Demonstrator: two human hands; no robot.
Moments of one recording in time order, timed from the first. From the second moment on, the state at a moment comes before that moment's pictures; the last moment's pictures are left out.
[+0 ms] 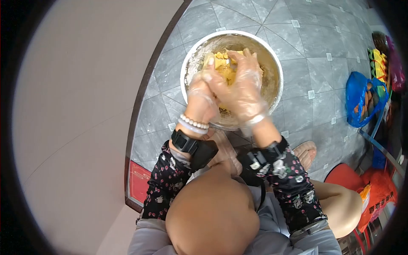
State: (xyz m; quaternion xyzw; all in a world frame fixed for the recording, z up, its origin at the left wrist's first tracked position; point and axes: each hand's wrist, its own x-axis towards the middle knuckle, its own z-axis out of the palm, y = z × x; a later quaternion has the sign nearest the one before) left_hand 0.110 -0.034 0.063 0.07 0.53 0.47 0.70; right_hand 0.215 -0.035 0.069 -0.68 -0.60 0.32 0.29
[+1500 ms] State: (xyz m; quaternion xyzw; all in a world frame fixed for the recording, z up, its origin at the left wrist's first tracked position) left_hand 0.071 0.009 0.037 0.47 0.78 0.01 0.42; right_hand 0.207 0.025 -0.012 -0.57 -0.79 0.22 -0.05
